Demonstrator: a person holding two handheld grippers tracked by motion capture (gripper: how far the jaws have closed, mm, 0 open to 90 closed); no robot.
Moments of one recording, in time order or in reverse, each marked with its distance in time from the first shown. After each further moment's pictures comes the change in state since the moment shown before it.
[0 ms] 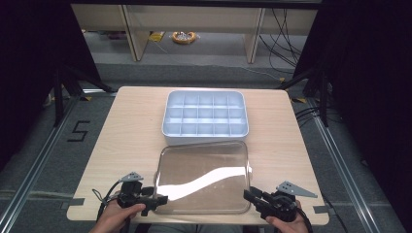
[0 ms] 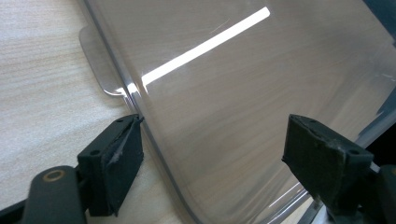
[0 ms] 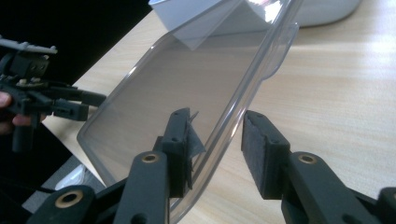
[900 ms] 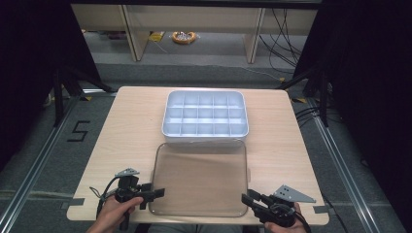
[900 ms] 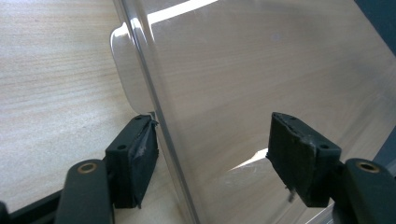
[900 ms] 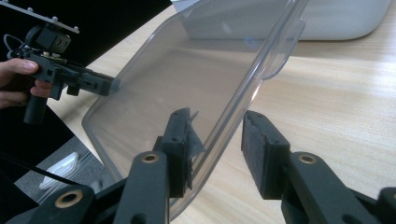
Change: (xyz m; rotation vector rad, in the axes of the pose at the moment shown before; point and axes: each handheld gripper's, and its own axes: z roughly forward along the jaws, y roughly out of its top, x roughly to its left) left arm 0.014 0.008 -0.001 -0.034 0.020 -0.076; right arm 0.008 -0.005 -0.001 -0.013 0.023 -0.133
